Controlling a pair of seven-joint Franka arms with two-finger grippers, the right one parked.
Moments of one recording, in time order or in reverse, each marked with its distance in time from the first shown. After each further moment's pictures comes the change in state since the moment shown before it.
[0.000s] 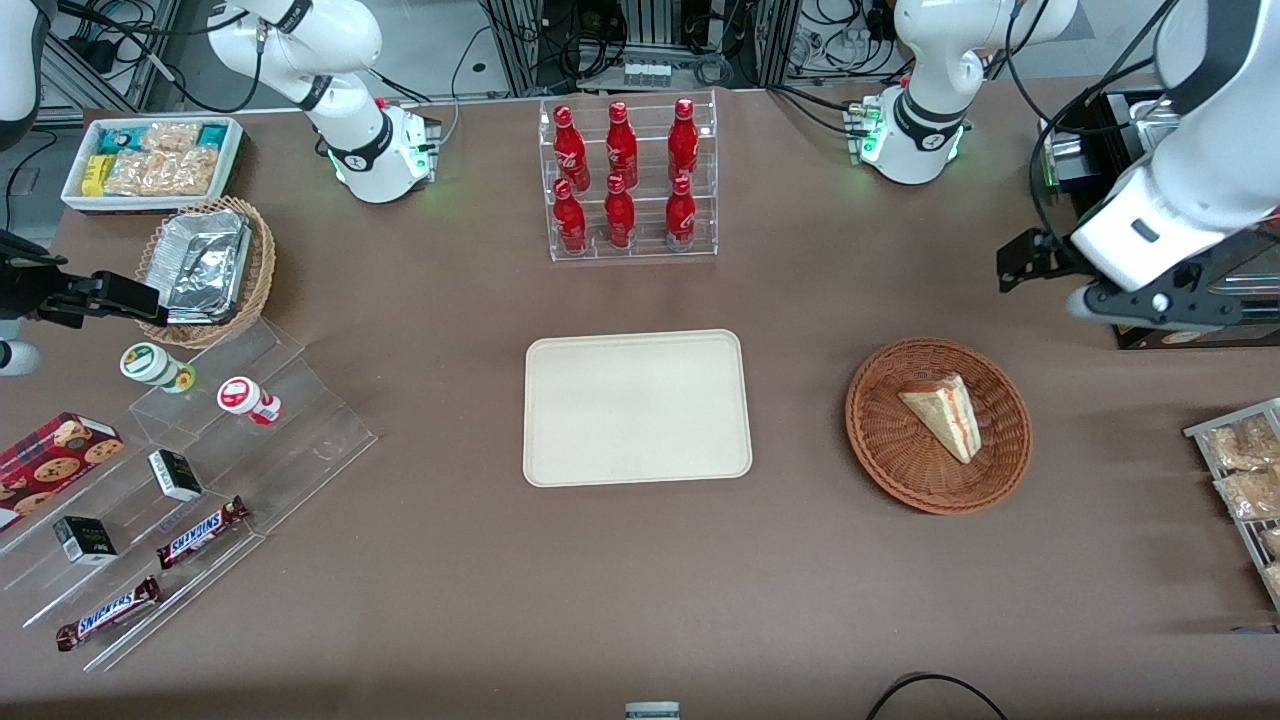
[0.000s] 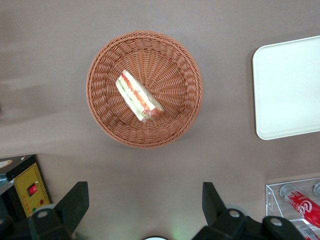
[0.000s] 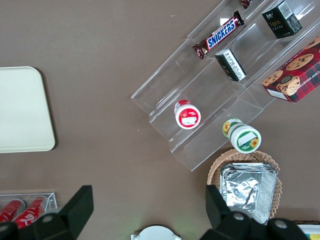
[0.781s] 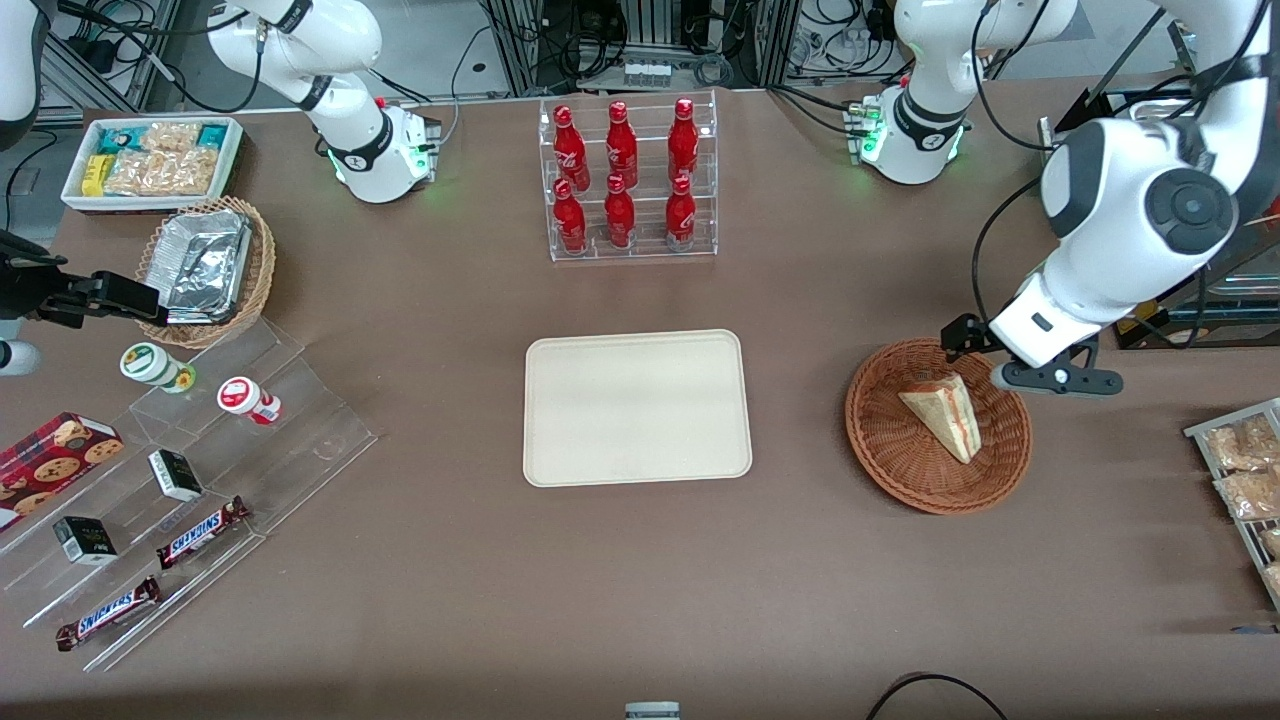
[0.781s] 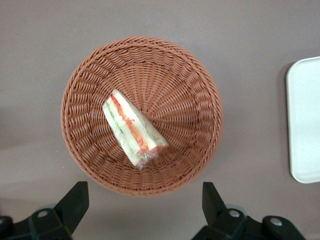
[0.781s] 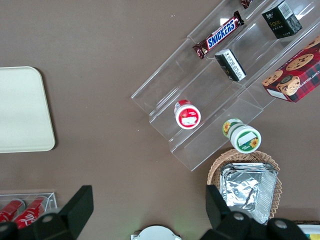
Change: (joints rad) arm 0.006 0.030 0.004 -0.374 0.000 0.500 0.000
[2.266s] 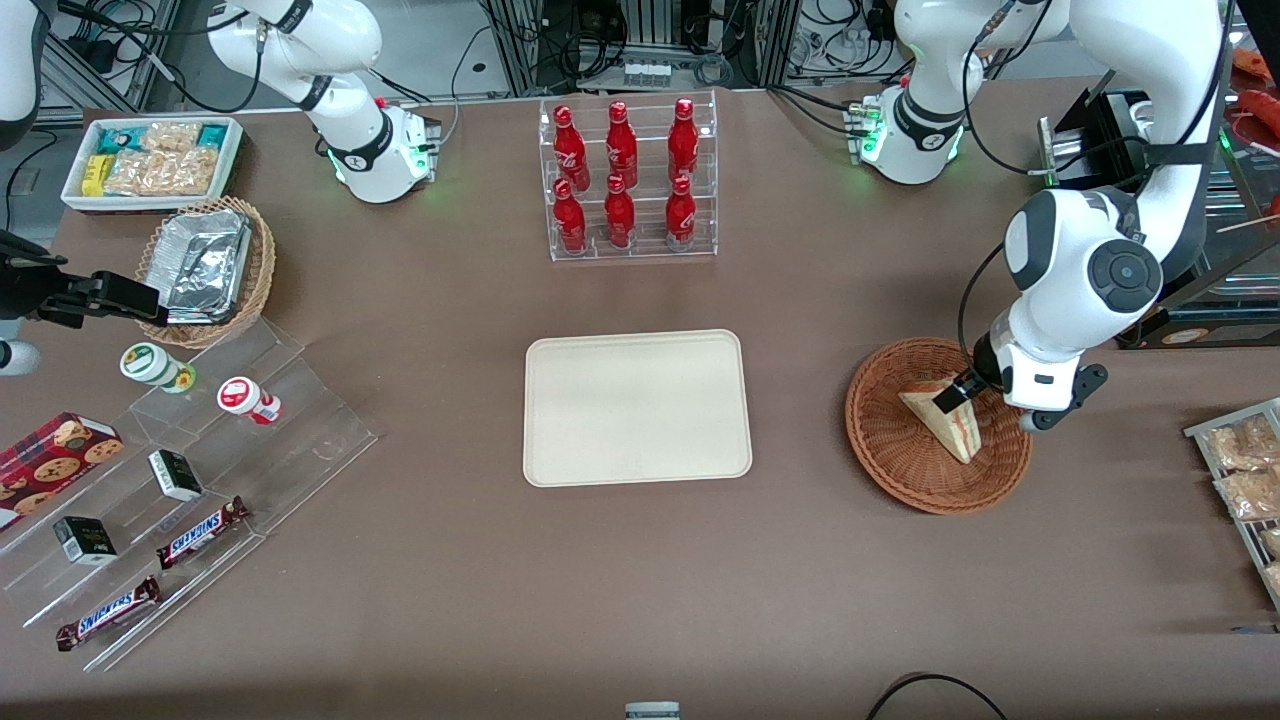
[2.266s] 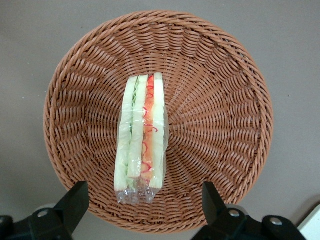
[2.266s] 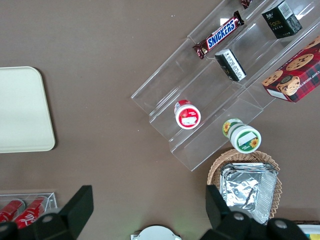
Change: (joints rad) arm 0.017 0.132 0.007 -0.091 0.000 0.212 -0.725
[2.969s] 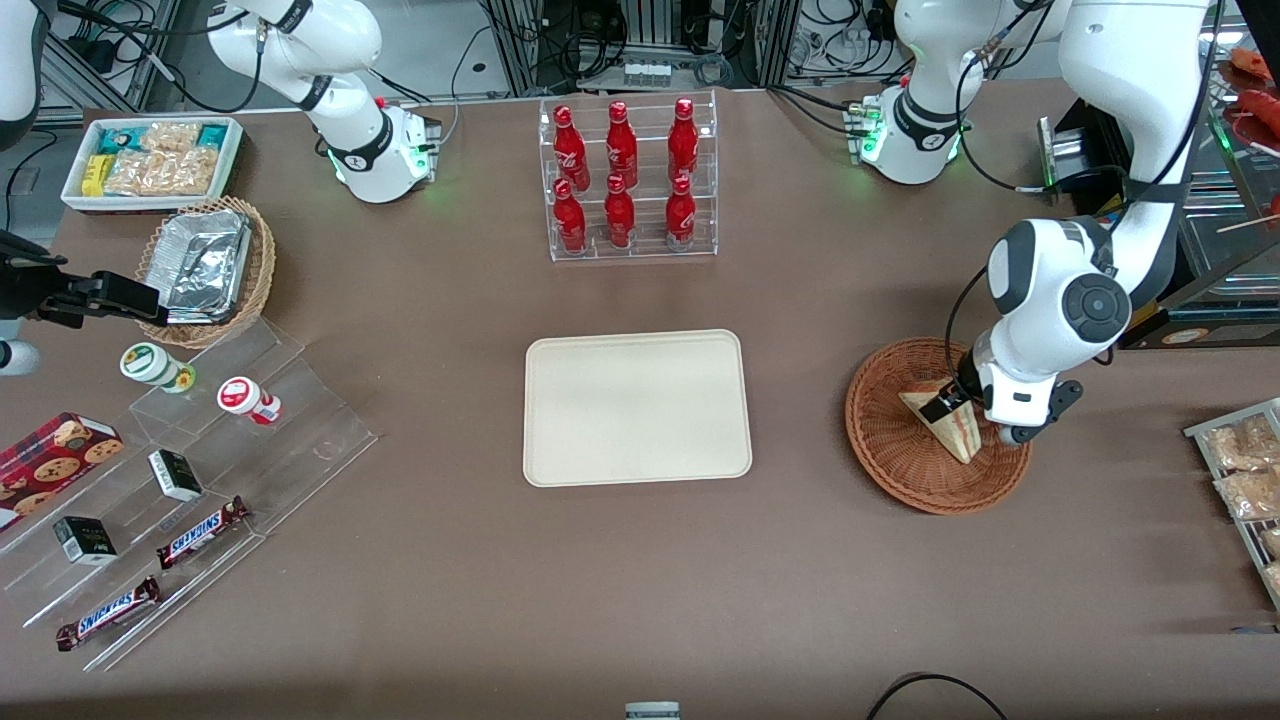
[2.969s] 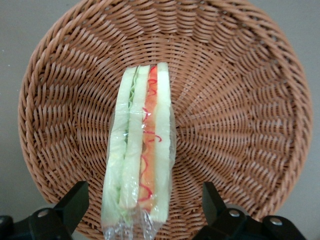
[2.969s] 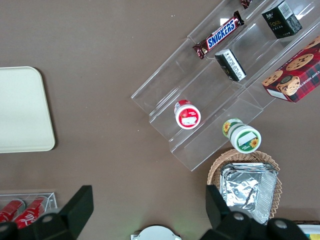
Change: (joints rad) arm 0.000 0.106 0.005 -0.003 0.001 0.059 0.000
